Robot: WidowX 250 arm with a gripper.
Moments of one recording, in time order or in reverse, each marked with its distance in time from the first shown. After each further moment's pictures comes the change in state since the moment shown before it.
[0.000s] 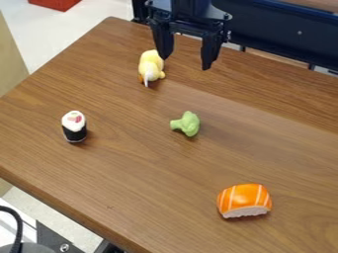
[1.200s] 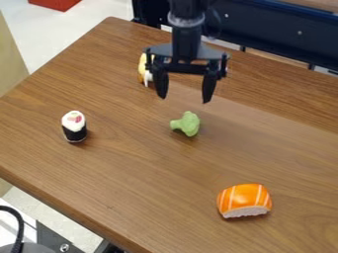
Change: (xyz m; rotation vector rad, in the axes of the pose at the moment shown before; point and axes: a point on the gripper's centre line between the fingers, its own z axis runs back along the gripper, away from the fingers) arm -0.016 -0.008 -0.059 0.055 0.033 0.263
